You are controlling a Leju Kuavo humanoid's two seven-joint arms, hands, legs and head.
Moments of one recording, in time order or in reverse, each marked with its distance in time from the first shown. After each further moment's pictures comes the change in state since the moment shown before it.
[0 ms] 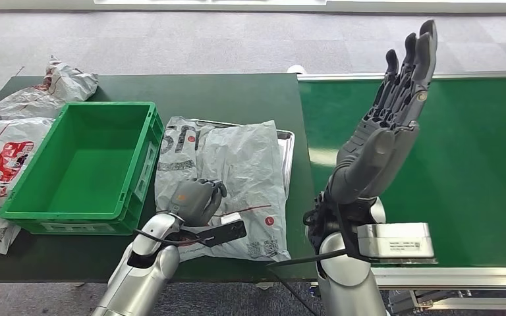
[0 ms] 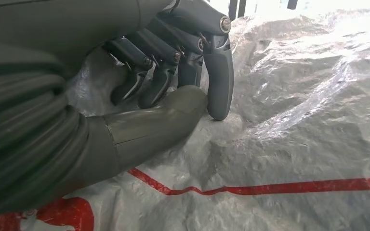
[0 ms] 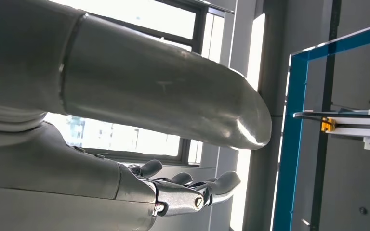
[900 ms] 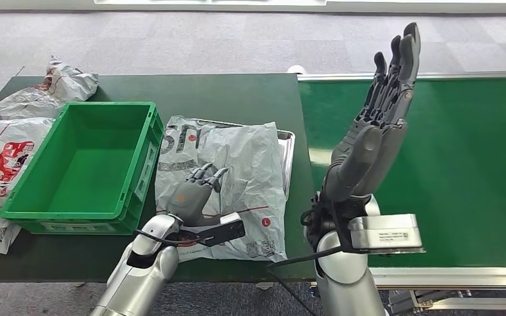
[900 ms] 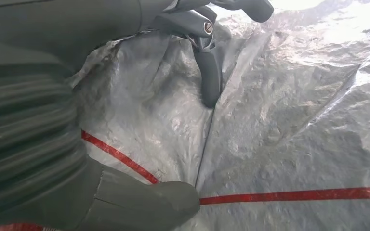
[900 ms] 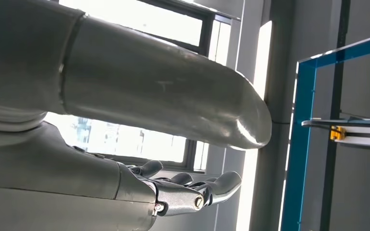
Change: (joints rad) left arm -0.004 0.009 -0.003 0.022 -0.044 -0.018 0.036; right arm 0.000 -0.002 0.000 0.026 -0.006 0.017 0.005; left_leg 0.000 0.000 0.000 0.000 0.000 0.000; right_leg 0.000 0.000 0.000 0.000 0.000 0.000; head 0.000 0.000
